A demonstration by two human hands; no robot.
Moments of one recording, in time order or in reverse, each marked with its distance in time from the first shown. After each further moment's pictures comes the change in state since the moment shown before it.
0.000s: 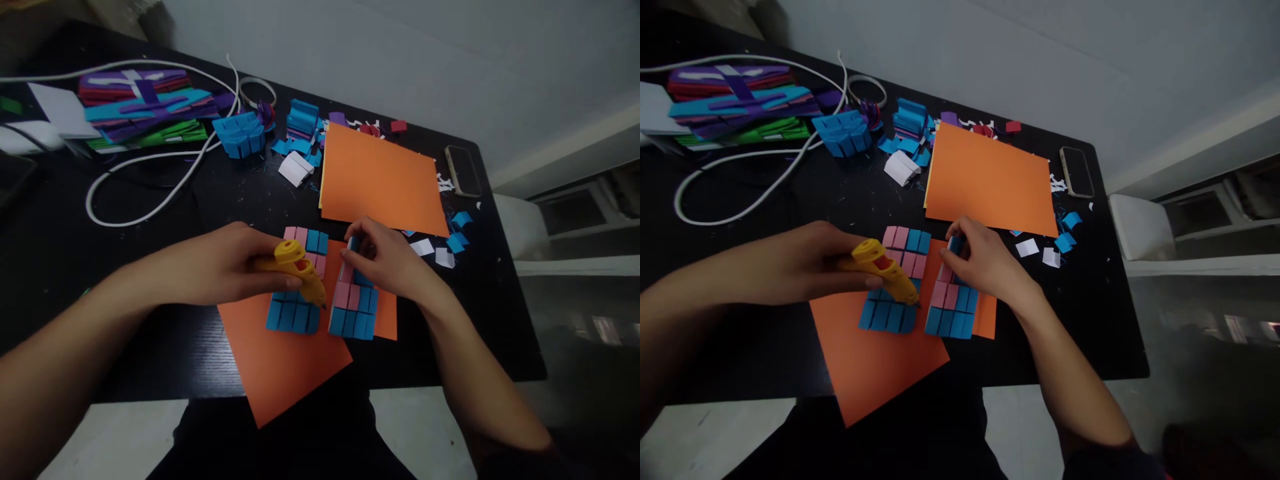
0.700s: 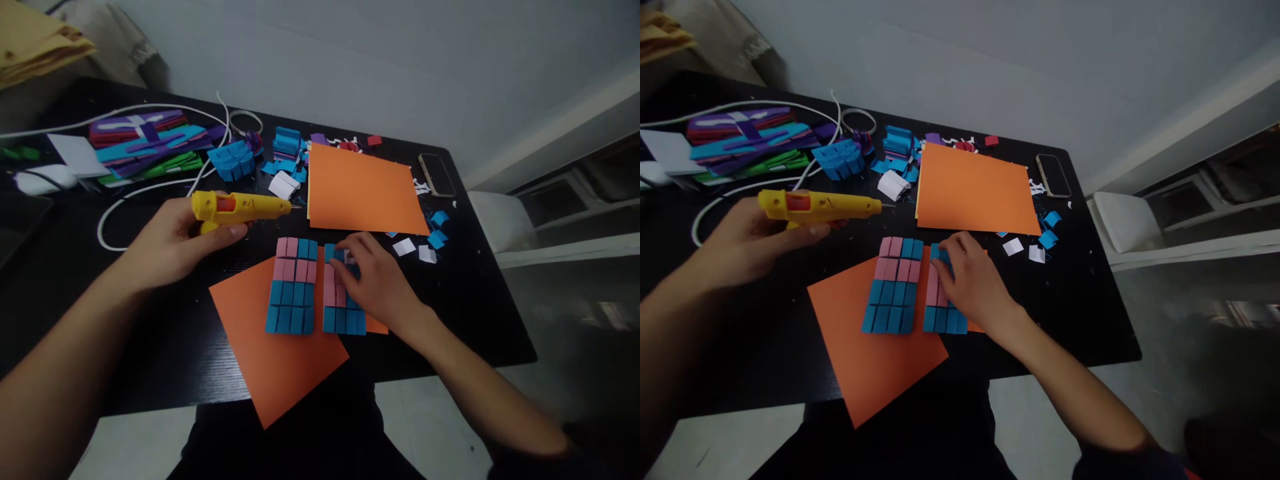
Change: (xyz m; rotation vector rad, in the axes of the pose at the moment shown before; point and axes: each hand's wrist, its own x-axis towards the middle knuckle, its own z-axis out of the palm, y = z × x) left_hand -0.015 -0.028 -0.025 -0.082 0.619 0.010; right_hand -0.033 -0.014 0.022 -0.186 0.232 -0.110
